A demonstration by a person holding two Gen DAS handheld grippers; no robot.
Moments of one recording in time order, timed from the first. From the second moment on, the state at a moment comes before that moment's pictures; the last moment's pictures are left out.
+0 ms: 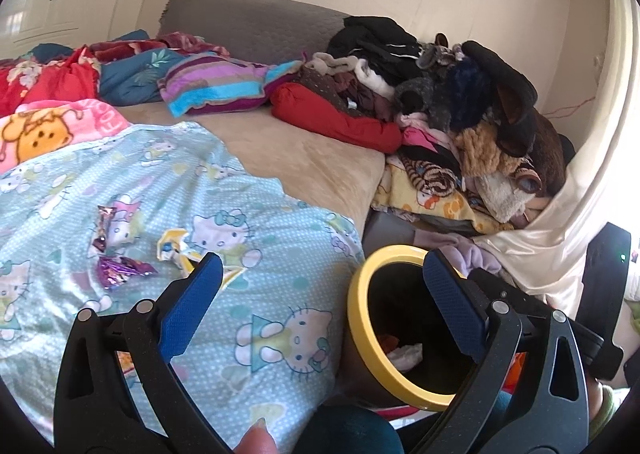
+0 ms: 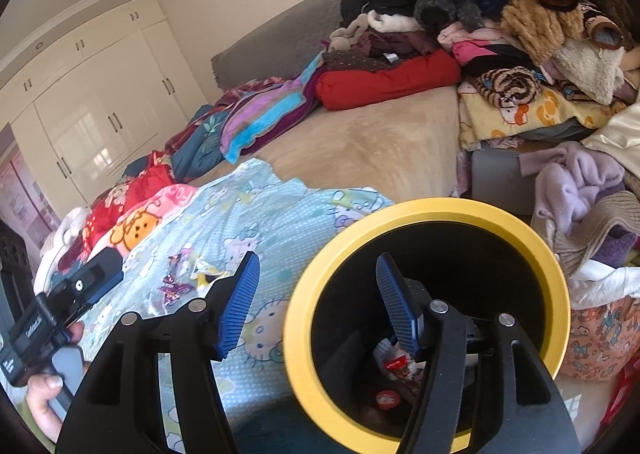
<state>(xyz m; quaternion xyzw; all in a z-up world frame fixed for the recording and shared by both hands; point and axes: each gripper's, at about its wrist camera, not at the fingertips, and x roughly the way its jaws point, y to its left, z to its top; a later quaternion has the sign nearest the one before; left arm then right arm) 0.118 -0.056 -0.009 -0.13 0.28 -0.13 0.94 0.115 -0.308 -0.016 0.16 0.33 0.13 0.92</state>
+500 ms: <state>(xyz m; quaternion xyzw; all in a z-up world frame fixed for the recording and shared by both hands) 0.119 -0.013 -0.009 -0.14 0.27 -0.08 0.95 0.111 -0.270 -0.012 0.14 0.32 0.17 0.92</state>
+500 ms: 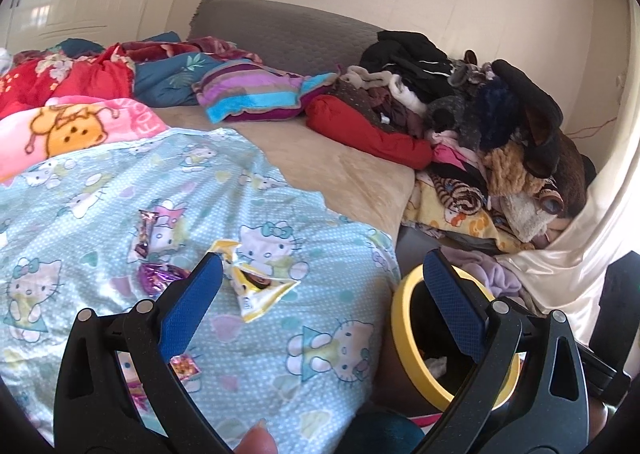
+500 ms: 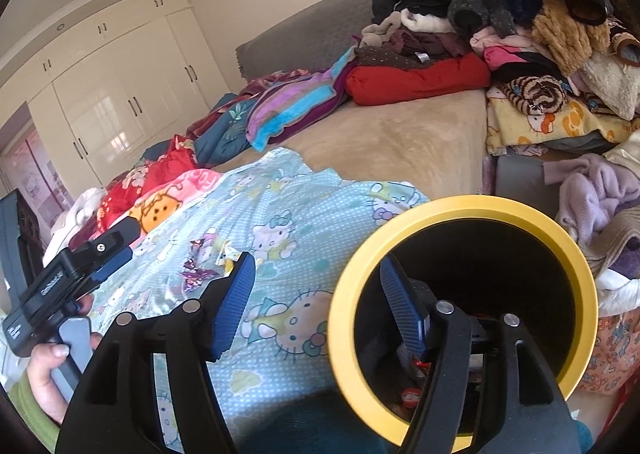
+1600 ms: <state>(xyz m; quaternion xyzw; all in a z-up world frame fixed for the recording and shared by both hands) 0.133 0.106 -0.055 -0.20 0.31 0.02 0.93 0.142 -0.150 -0.033 0.07 0.35 0.22 0.91</state>
